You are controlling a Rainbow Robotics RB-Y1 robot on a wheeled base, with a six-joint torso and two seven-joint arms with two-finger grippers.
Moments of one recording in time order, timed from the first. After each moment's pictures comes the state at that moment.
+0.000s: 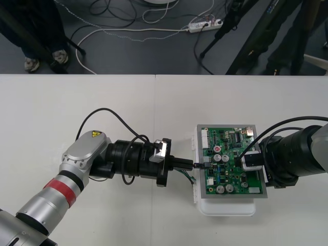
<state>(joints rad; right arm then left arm) -0.15 -0.79 0.22 -2.11 2.35 -1.56 -0.50 -0.47 0.23 -0.39 -0.96 -1.13 -1.37 -0.50</state>
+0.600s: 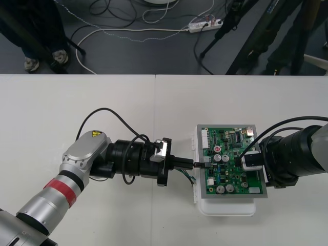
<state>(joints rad) -0.15 -0.79 0.22 -2.11 2.35 -1.56 -0.50 -0.47 0.23 -0.39 -0.96 -1.12 -1.36 -0.50</state>
